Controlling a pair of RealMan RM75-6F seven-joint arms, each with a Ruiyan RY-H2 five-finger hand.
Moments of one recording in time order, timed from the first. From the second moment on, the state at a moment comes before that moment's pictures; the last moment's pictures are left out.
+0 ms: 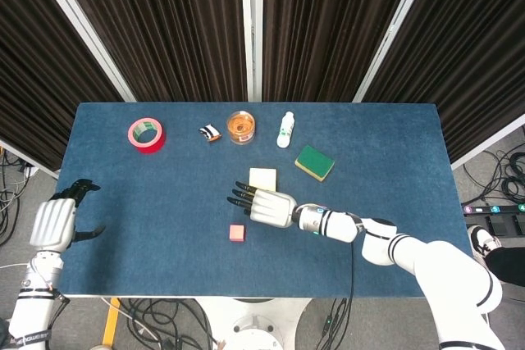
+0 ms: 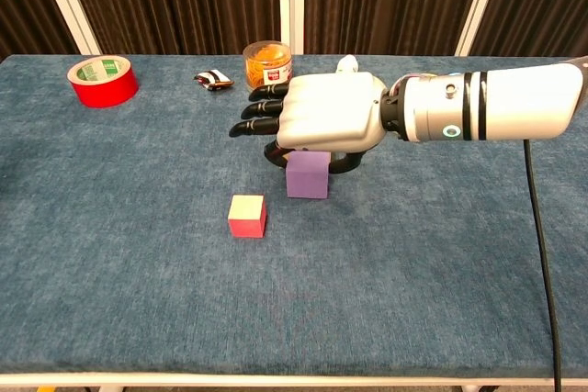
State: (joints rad) left arm -0.25 -1.22 -0.08 -1.74 1.24 1.38 0.15; right arm 1.13 -1.73 -0.09 -0.86 -1.94 0.91 -0.08
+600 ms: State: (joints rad) left arm -0.24 -1.22 -0.09 -1.74 1.25 1.36 0.15; right arm 1.15 -1.76 -0.09 -0.81 -1.89 0.90 -0.12
